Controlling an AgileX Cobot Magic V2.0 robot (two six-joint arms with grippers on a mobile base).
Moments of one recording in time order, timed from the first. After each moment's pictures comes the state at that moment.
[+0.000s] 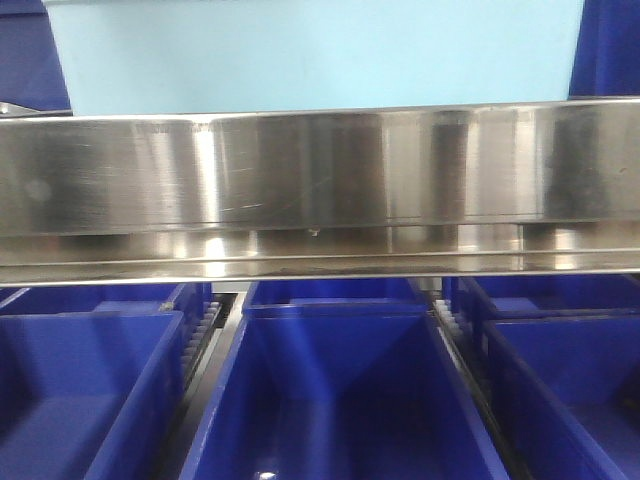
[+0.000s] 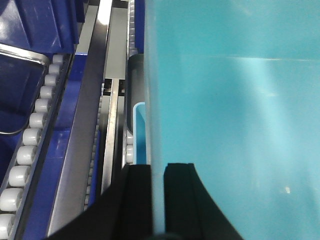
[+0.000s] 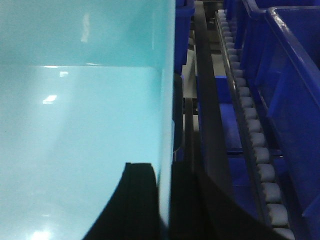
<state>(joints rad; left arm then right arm) -0.67 1.44 -1.78 0.45 1.06 -0.62 0.60 1.39 -1.74 -0.42 1.05 0.50</state>
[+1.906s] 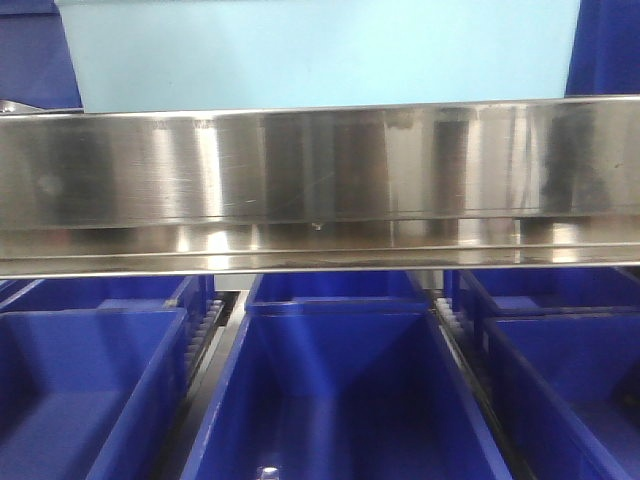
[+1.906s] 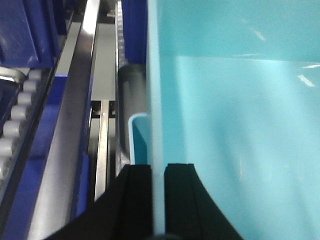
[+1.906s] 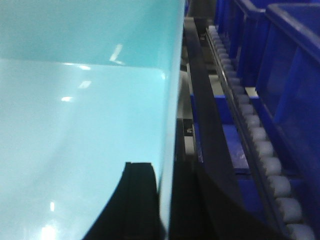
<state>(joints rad) -0.56 1.50 -1.43 0.47 0.54 -0.64 0.57 1.38 -1.30 -0.79 0.63 0.92</state>
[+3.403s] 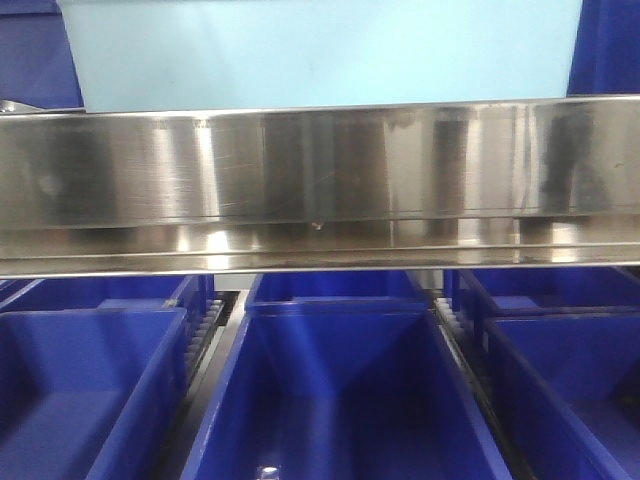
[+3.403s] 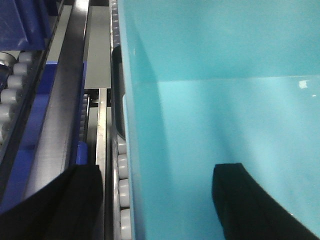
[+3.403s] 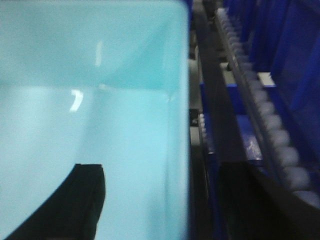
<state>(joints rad) -0.56 1.50 -1.38 0.47 0.53 -0.64 0.56 1.41 -1.29 -0.79 0.61 0.96</state>
